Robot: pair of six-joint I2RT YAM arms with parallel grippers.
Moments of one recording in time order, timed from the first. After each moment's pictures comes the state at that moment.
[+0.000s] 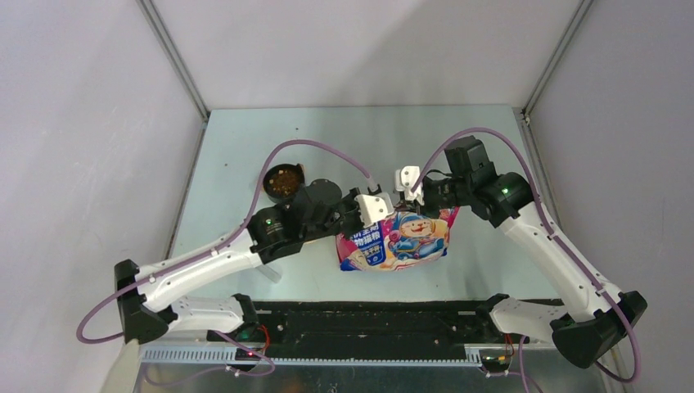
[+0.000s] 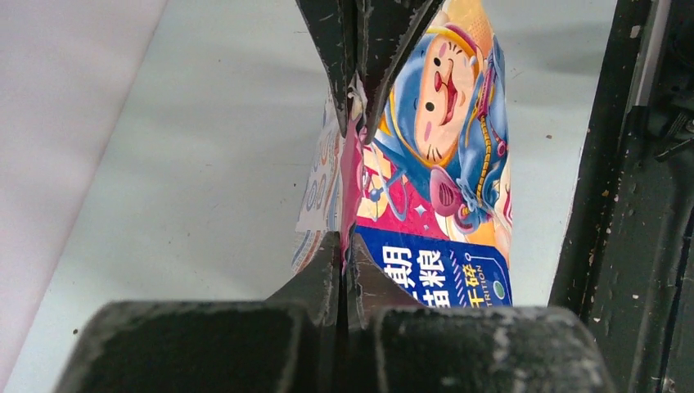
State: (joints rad) left arm -1.06 1.18 1.13 -0.37 0.02 0.37; right arm 0.55 1.16 1.29 -0.85 -0.70 -0.89
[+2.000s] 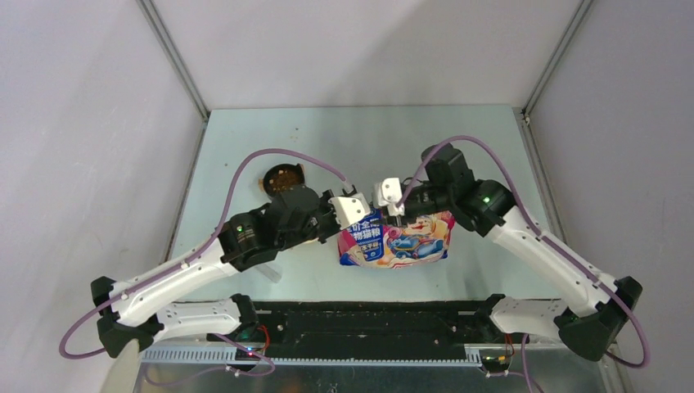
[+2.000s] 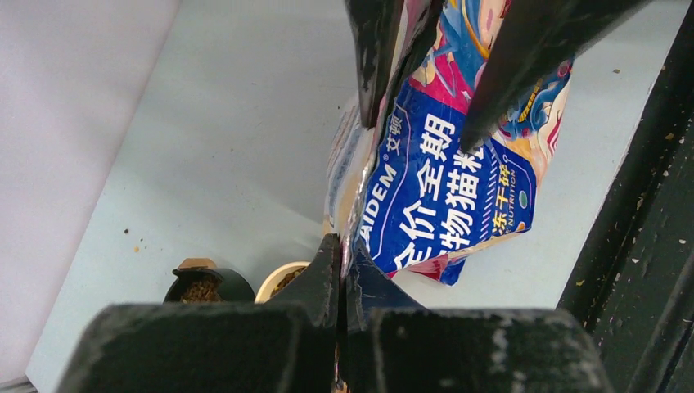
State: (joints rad) left arm -1.05 1.02 1.11 -0.56 -0.14 0.37; right arm 0.73 1.16 1.26 -0.65 -0.74 -0.84
